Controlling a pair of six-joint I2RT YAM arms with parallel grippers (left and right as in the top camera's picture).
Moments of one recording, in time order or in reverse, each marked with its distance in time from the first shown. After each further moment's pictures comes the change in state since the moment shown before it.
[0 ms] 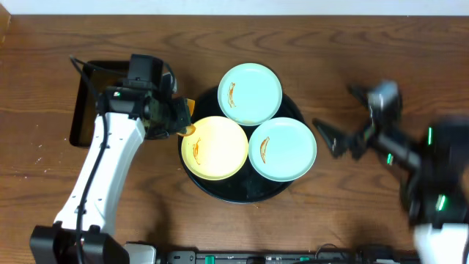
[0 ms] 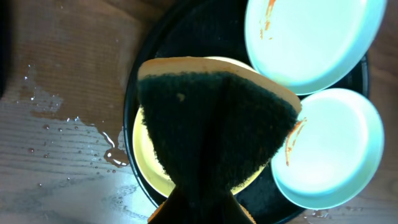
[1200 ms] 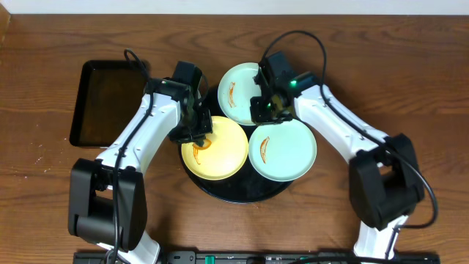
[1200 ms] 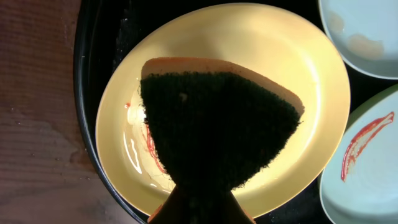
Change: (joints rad) left arm -0.132 0.264 -0.004 0.022 -0.070 -0.071; right arm 0.505 1.089 0.582 -0.490 0.566 0.468
